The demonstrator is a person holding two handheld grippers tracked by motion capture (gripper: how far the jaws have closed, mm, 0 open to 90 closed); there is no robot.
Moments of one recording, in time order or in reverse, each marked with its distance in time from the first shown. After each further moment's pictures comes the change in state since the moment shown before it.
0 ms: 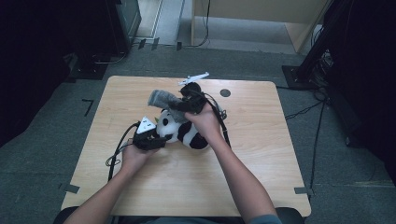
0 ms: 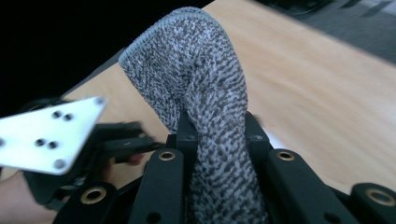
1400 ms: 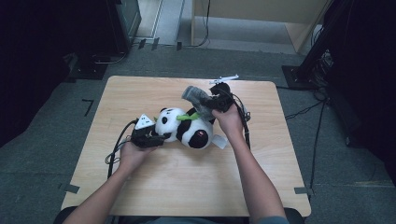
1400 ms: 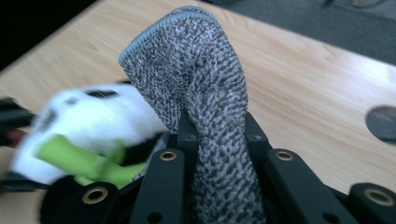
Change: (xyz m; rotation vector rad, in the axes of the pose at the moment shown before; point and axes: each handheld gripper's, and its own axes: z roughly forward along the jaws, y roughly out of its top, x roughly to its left) left arm 0.006 0.008 -0.005 0.039 -0.021 -0.029; right arm -0.076 -0.039 -0.040 -0.017 -0.216 0.134
